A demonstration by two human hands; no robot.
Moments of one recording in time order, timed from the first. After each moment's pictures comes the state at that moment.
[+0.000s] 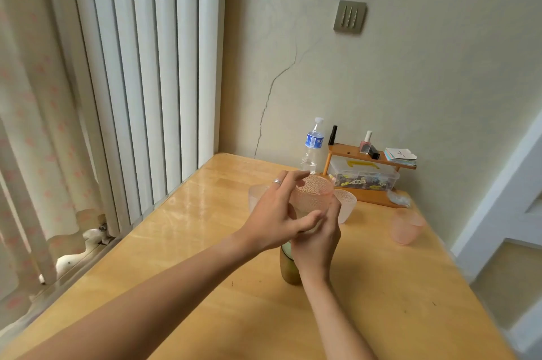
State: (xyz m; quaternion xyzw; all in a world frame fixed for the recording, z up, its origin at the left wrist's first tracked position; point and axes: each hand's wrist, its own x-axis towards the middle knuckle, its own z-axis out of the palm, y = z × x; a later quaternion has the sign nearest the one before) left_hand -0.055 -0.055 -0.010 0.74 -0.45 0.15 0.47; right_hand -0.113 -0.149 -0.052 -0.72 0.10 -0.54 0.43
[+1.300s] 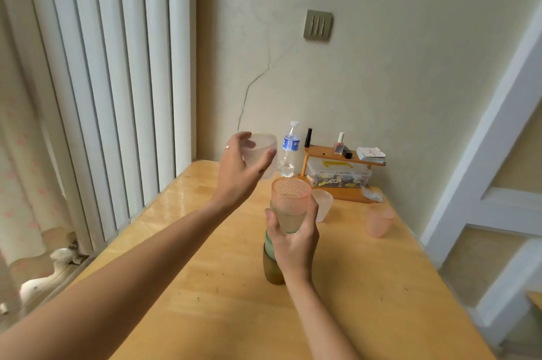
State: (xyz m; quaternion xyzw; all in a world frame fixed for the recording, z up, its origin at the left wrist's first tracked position) left_hand -0.004 -0.059 0.037 0.72 -0.29 0.18 0.61; right_hand -0.116 -0.146 -0.054 -0.71 0.10 -0.56 0.42
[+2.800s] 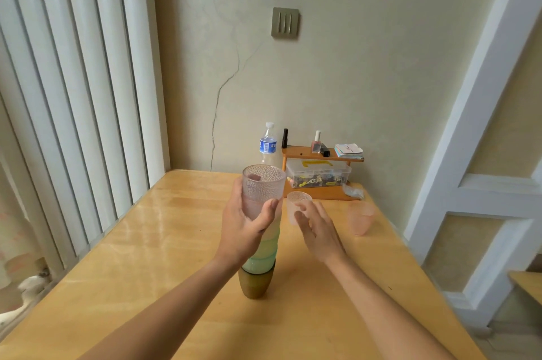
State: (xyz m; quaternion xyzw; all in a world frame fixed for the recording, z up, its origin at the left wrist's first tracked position) left_hand -0.057 -0.105 -0.022 0.57 -0.39 0.12 0.71; right_hand -0.121 -0.307 -0.078 -0.90 0.12 -0.28 0.30
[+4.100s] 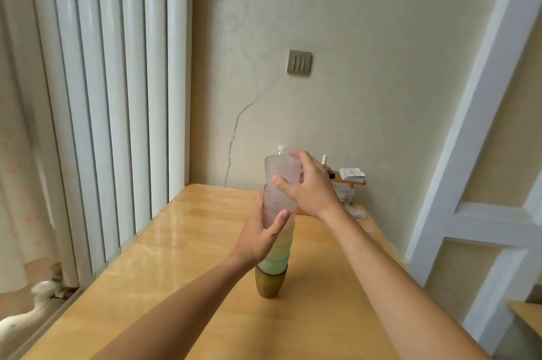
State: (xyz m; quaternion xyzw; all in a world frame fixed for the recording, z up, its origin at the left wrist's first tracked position) left_hand -0.079 -0.072 -0.005 0.62 -0.39 0.00 0.68; right_hand -0.140 -0.196 0.100 -0.88 0.07 -0.36 0.29
